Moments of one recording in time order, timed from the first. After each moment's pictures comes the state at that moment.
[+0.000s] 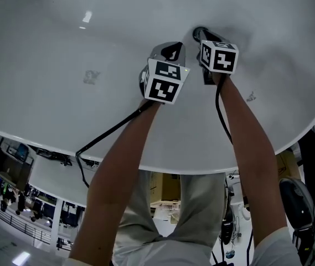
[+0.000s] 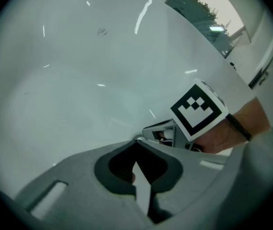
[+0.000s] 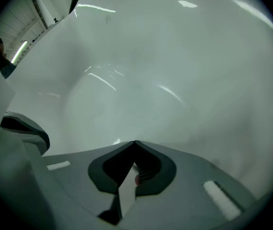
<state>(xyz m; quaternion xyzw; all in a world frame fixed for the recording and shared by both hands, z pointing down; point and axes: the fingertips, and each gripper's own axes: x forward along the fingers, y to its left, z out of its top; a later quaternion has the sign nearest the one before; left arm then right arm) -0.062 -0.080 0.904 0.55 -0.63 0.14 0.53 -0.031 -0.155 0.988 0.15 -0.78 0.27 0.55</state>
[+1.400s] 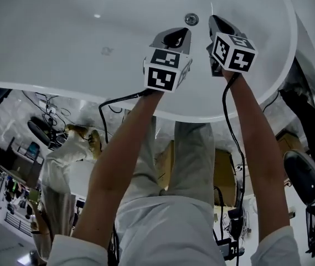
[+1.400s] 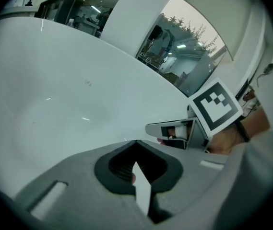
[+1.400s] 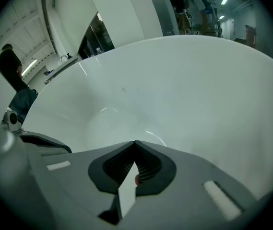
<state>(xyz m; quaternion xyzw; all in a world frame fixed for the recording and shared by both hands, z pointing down) -0.052 -0.102 0.707 0.58 -0.65 0.09 0.47 -0.033 -0.188 0.750 0.19 -0.84 0.27 0.42</state>
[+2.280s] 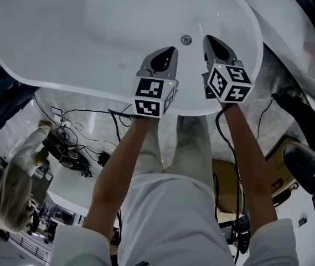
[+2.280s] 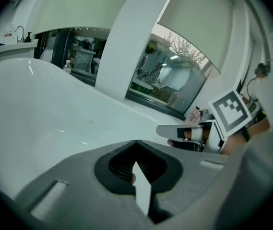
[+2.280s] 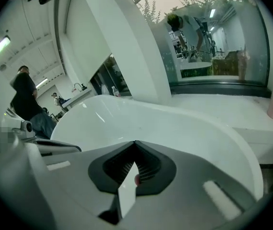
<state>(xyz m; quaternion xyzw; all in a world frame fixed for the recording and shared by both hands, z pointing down) -0.076 -0.089 0.514 0.59 -0.70 0.07 0.40 -0.036 -0.181 0.533 0.20 -0.89 0.27 0.30</state>
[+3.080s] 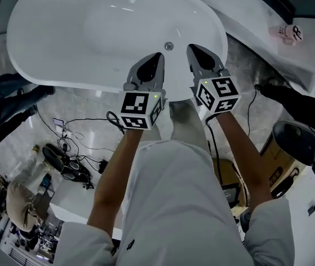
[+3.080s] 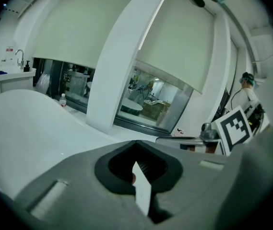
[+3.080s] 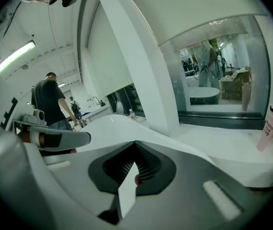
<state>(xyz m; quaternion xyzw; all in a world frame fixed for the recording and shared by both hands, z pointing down) -0.039 -0.071 0.318 0.61 -0.72 0.03 0.32 0.006 -0.141 0.342 0.16 -0.94 0.22 0.22</state>
